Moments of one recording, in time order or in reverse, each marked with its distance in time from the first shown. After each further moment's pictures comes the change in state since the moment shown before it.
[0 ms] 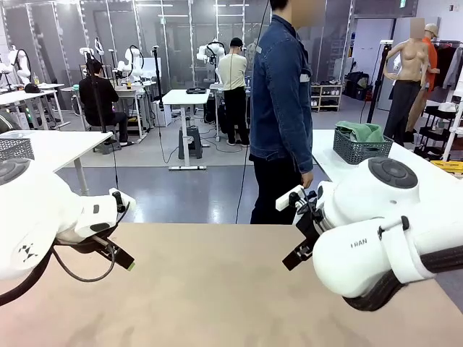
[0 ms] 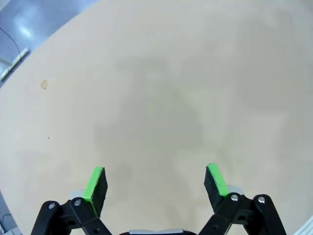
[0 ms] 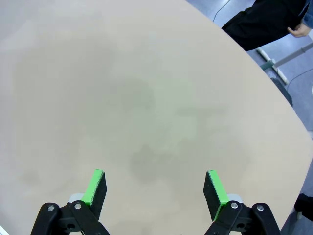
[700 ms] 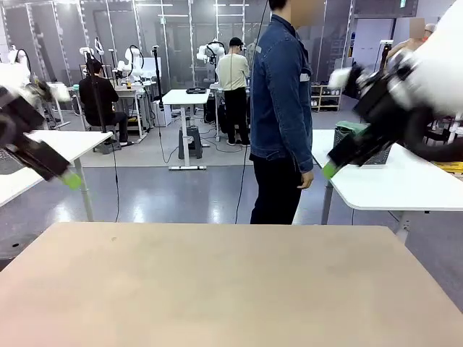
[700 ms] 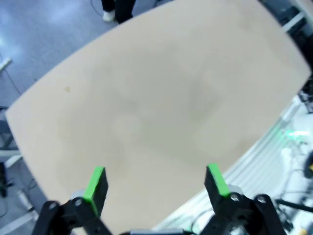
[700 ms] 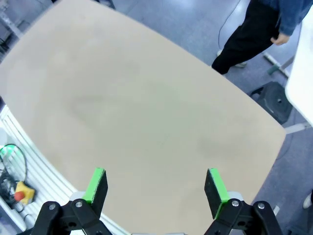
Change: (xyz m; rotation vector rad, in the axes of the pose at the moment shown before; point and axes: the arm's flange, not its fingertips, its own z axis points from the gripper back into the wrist) left arm 0.041 0.061 0.255 -0.209 -0.029 0.044; right arm 0.052 -0.065 0.256 0.149 -0.076 -0.112
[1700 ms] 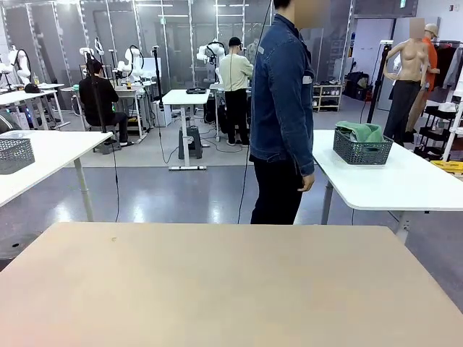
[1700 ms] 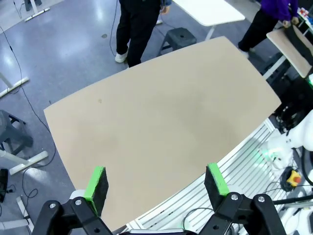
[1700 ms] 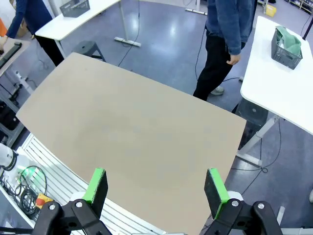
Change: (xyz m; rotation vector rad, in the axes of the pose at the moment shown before) left arm -0.082 0.034 0.229 0.001 -0.267 0.087; right arm -0.110 -0.039 0.240 -0.043 -0.287 -0.137
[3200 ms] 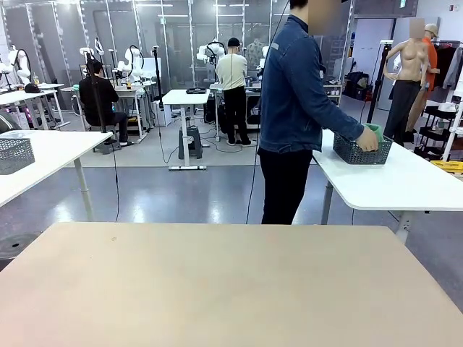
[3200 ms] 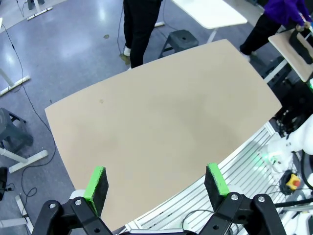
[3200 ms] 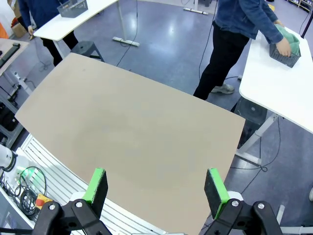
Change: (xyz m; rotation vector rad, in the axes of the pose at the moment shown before) left arm 0.000 0.001 0.001 0.008 -0.008 0.017; right arm 0.000 -0.001 0.000 -0.006 0.003 -0.005
